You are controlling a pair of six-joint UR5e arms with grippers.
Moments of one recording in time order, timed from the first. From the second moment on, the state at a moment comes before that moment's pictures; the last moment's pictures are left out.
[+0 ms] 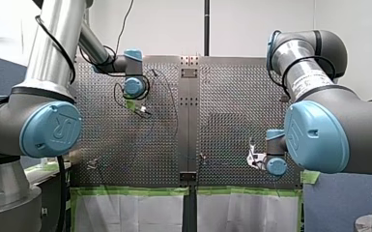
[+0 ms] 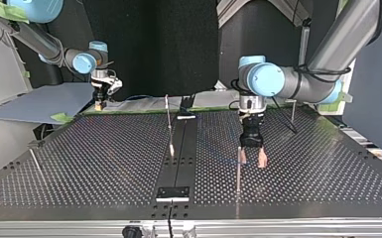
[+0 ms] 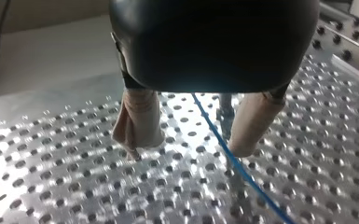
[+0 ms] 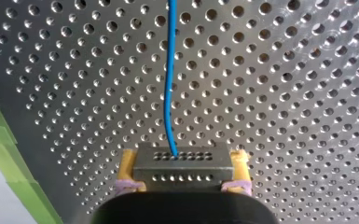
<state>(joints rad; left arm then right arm) -0.22 -1.83 -1.73 -2.56 -1.80 -2.75 1.76 -0.61 1.60 -0.89 1.56 1.69</state>
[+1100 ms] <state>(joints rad) -0.19 -1.88 -1.66 -2.61 -1.77 -2.72 1.79 -0.73 1.62 -0.77 1.63 1.66</state>
